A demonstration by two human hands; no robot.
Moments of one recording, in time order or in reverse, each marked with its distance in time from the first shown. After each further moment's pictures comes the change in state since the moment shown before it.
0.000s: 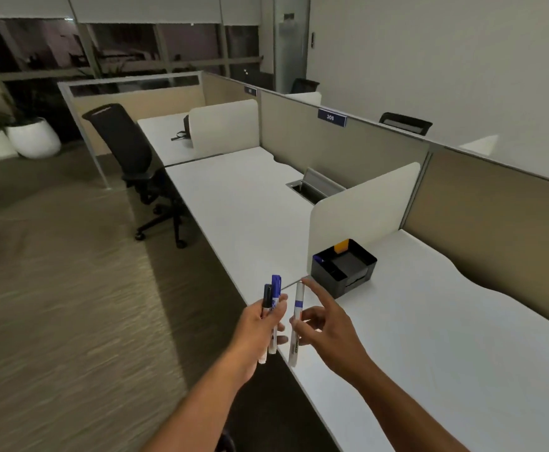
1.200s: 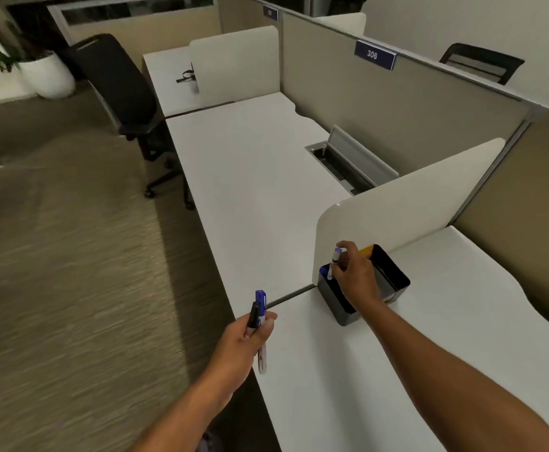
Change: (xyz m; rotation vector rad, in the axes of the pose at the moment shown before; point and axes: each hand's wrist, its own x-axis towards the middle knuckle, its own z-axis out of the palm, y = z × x) left_hand 0.170 -0.007 0.029 0.109 0.128 -0.159; right_hand 0.319 0.186 -0.080 -0.311 0.101 0.132
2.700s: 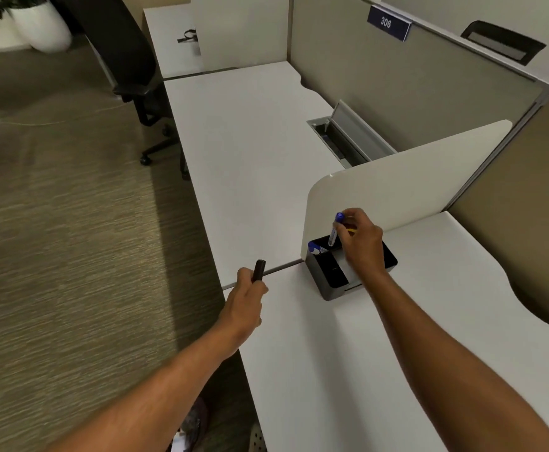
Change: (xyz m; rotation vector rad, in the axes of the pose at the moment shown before) left_hand 0.018 0.002 0.043 -0.014 0.027 -0.029; right_hand 0.006 -0.003 -0.037 0.114 0.108 -0.108
